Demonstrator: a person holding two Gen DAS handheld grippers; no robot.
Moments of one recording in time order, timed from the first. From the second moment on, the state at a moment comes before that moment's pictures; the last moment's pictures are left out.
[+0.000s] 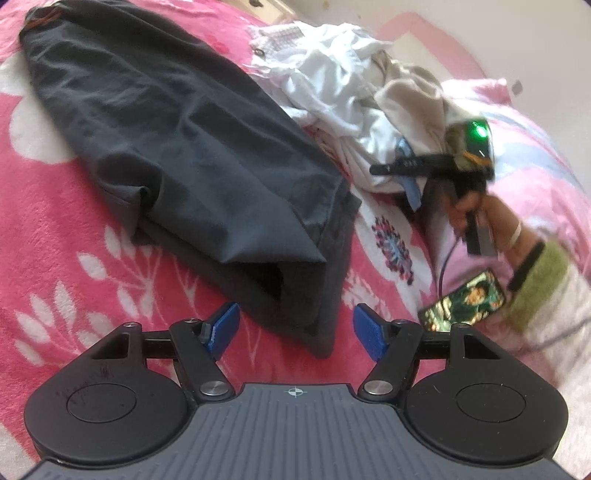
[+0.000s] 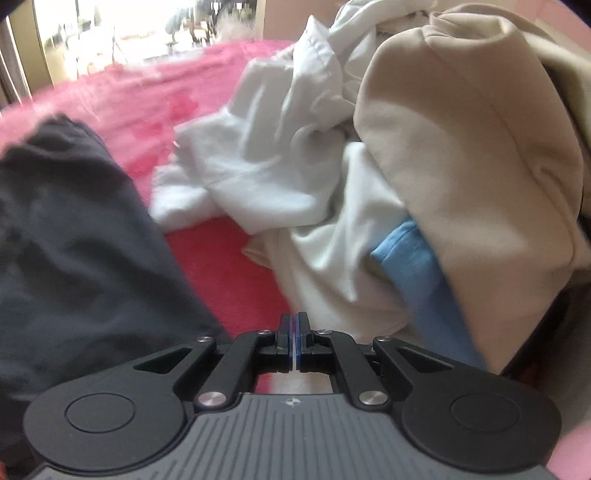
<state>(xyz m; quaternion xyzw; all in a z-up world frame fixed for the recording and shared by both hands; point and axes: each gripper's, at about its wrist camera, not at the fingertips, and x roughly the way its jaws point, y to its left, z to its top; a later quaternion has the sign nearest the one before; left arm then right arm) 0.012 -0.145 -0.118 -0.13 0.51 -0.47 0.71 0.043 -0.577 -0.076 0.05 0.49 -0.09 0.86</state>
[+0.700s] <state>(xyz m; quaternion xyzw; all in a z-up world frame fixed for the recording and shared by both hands) 0.036 -0.192 -0.140 -0.38 0.54 -0.50 0.56 0.001 -0.617 -0.105 0.35 0.43 -0.10 0.83</state>
